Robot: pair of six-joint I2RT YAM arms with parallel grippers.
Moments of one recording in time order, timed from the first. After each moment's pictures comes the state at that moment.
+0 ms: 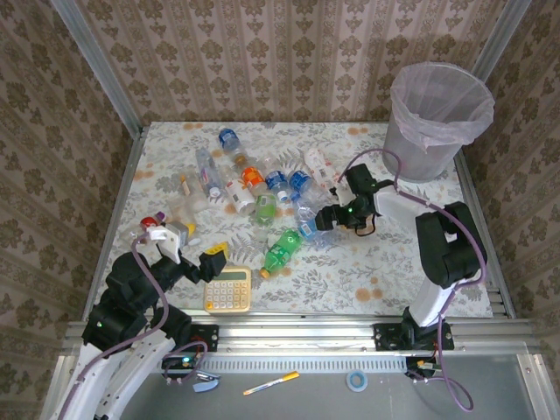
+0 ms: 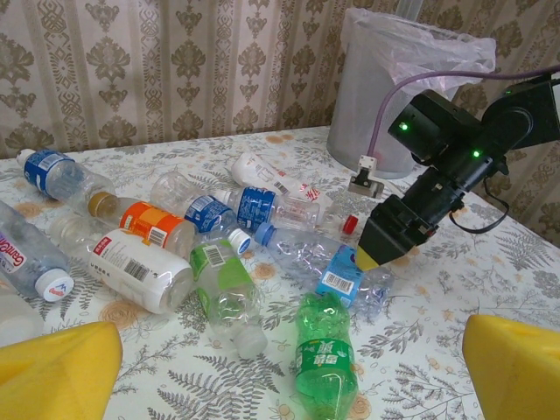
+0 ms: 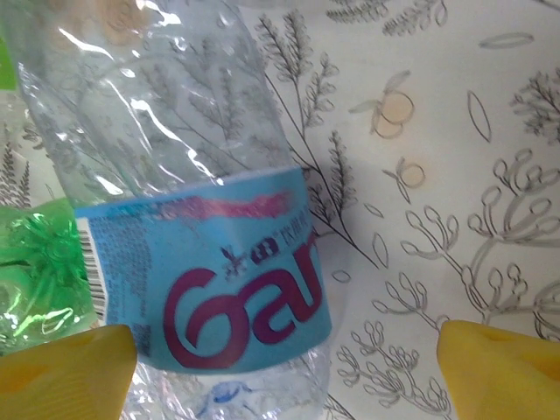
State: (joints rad) left arm -0.56 0.21 0.65 -0.61 0.16 -0.17; right arm 0.31 1.75 1.07 -0.57 -0.42 0.17
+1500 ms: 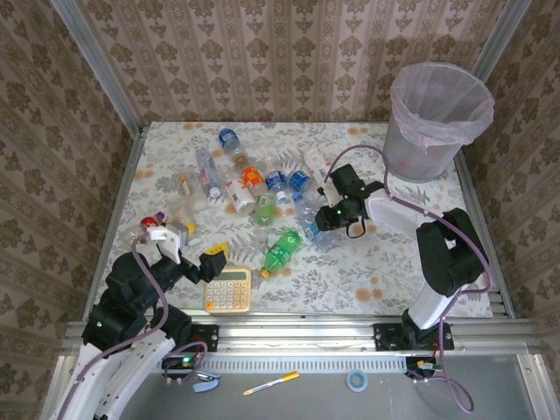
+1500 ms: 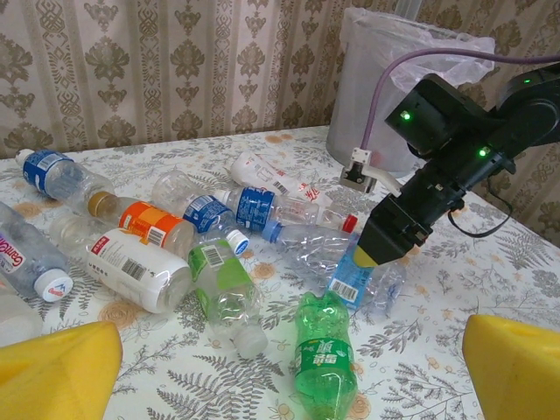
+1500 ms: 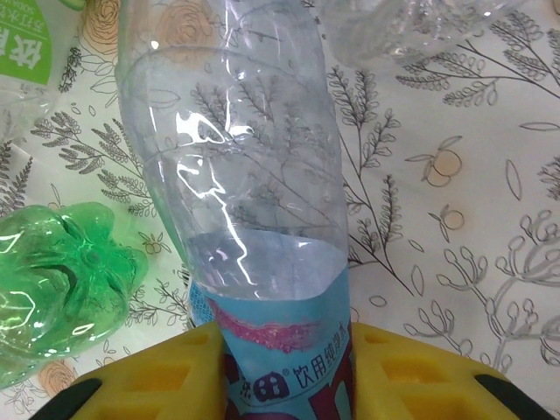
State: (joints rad) left arm -0.57 0.21 0.65 -0.61 0.16 -0.17; right arm 0.42 1.68 1.08 -0.56 -0.24 0.15
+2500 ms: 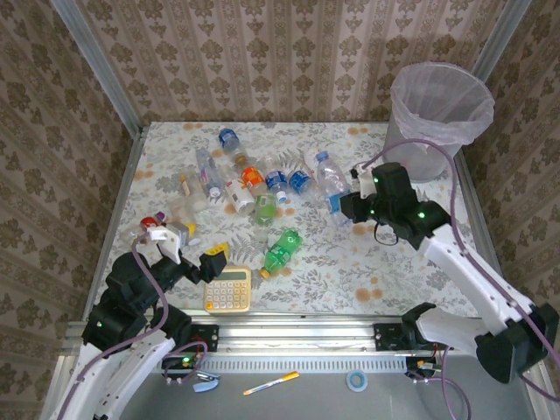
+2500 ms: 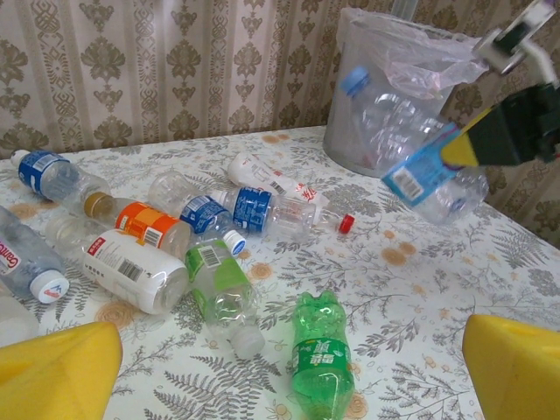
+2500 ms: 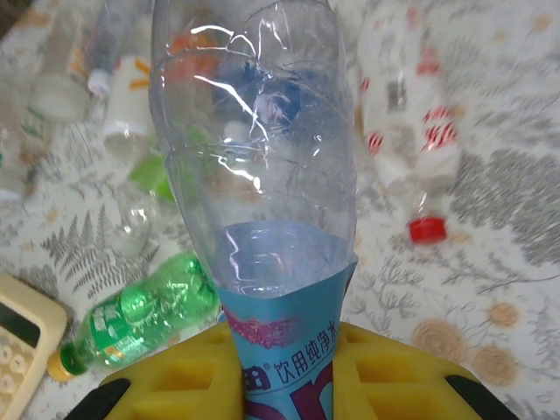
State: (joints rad) left arm -0.57 0.21 0.65 -0.61 0.17 -0.17; right arm 0.42 1.07 1.02 -0.62 -0.09 0.18
